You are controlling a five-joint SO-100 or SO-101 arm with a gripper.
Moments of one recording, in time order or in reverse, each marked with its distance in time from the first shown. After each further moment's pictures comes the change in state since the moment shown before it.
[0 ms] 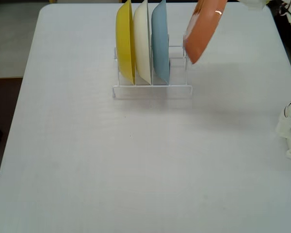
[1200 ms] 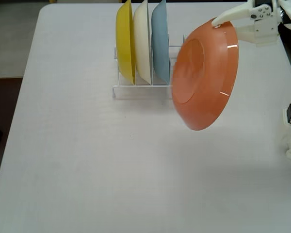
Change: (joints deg) arm -35.9 10.8 2.0 2.5 21.3
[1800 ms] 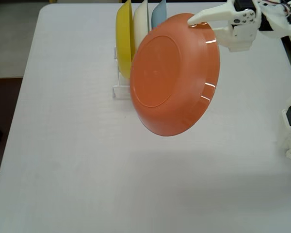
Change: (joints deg) arm -9.3 -10.0 0.0 -25.4 -4.0
